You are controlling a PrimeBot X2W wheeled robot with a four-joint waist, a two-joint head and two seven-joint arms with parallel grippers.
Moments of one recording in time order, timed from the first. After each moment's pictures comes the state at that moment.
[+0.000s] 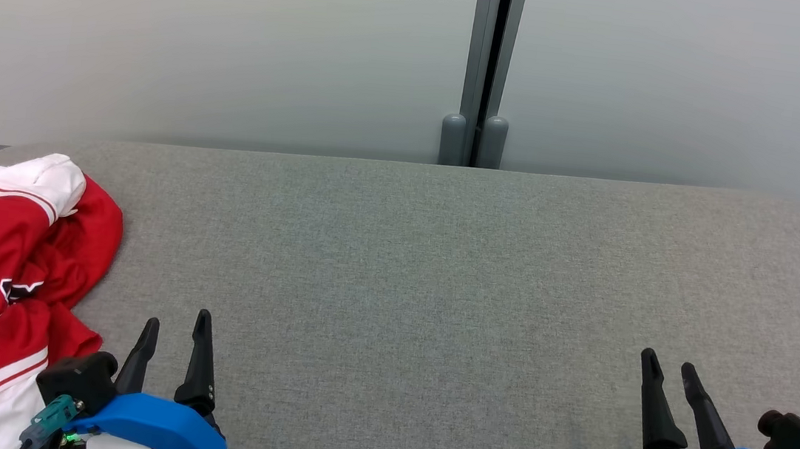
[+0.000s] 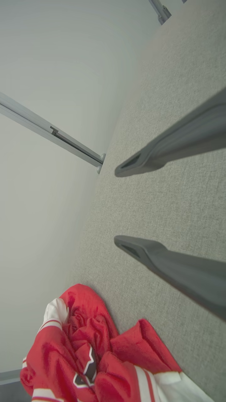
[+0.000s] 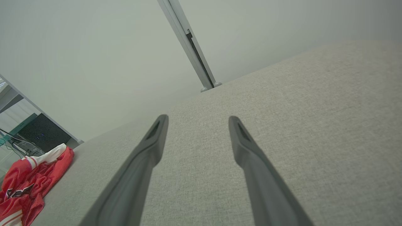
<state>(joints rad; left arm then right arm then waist) -0.05 0.20 -0.28 0.23 -0.64 0.12 -0.13 -0.04 -0.04 -0.04 0.25 0.51 0.13 -0.08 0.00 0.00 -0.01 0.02</state>
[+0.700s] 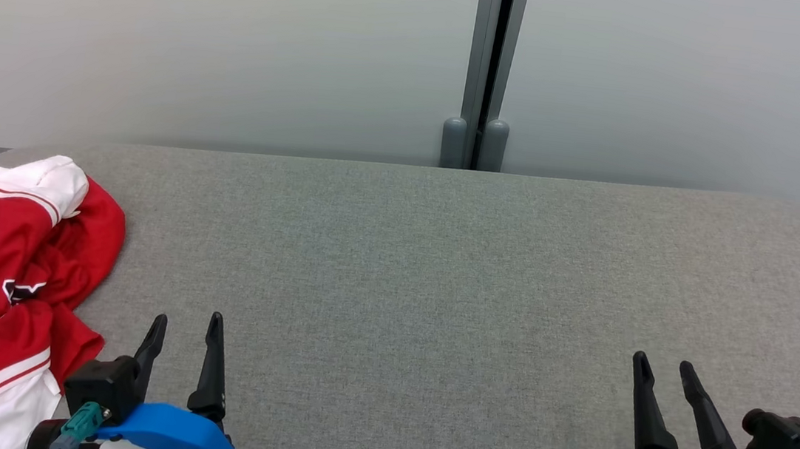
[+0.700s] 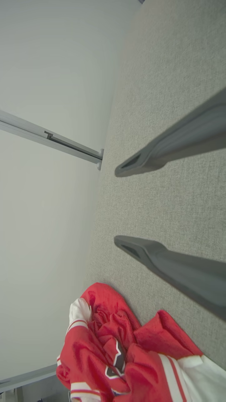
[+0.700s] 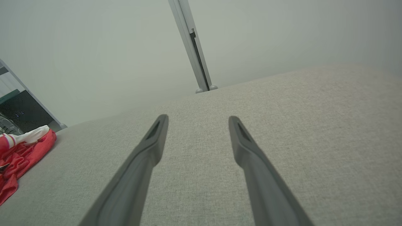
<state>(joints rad) -0.04 0.23 -0.34 0.21 -0.52 0.18 -0.15 -0.04 -0.04 -0.03 0.26 0.36 0.13 -0.12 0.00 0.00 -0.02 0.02</state>
